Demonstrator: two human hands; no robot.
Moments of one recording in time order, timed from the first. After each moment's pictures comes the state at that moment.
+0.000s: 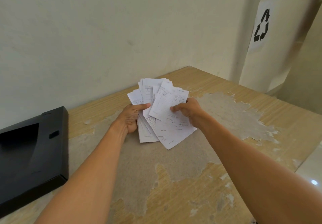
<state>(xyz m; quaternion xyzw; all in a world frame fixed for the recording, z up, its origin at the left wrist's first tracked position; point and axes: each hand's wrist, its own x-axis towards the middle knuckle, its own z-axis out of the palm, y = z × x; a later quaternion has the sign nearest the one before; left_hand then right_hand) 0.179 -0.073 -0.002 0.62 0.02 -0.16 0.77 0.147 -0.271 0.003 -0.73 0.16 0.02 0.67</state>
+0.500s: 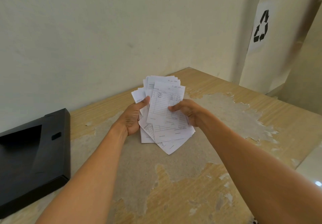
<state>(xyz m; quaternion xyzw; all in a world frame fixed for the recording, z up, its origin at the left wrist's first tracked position) 0.166 -0.077 0.010 0.59 -0.07 -0.20 0.77 0.146 -0.274 0.009 -0.65 0.10 0.13 0.74</state>
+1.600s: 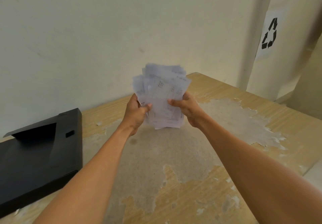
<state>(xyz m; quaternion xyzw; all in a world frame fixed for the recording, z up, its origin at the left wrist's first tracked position) 0.158 -0.066 0.020 0.73 -0.09 0.09 0.67 0.148 -0.250 0.018 -0.60 -0.11 -0.03 0.79</state>
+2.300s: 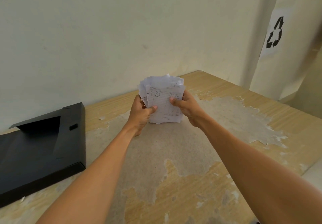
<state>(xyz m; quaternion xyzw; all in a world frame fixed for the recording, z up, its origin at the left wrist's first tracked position) 0.145 -0.069 0.007 0.72 -0.08 0.07 0.68 0.143 -0.244 0.009 -0.65 -0.11 -0.02 0.75</state>
